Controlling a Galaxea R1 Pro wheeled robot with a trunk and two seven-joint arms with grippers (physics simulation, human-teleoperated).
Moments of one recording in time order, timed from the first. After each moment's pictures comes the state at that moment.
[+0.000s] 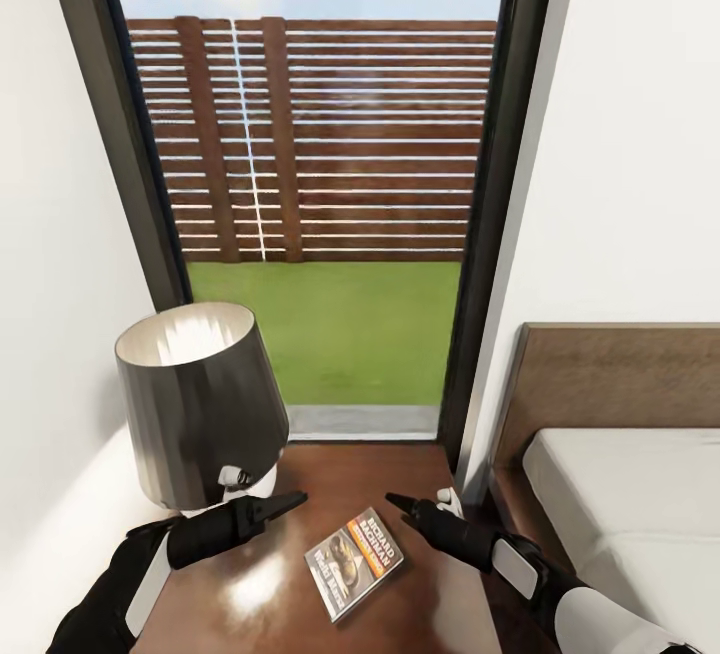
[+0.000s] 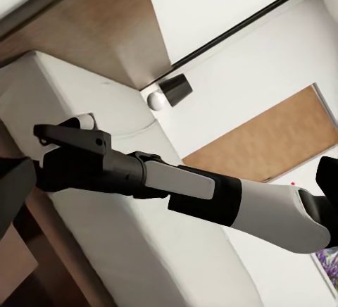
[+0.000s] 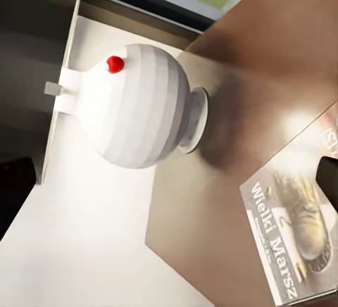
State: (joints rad) left arm -0.37 0.09 0.10 -0.98 0.34 0.72 -1.39; right arm -0.65 -0.06 0.45 -0.25 -1.00 0.35 0.87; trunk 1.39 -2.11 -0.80
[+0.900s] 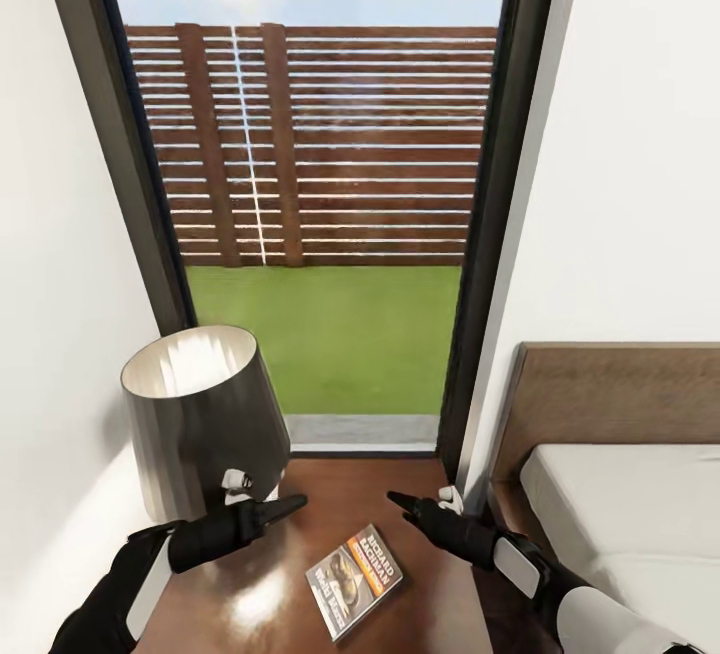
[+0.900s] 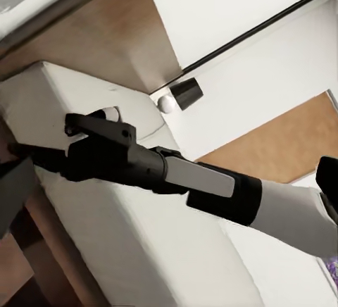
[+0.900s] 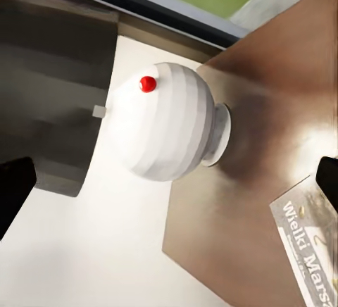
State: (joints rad) left arm -0.37 0.09 0.10 -0.95 0.34 0.70 -1.35; right arm -0.65 -0.07 0.45 -0.26 -0.99 0.34 0.87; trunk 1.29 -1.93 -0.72
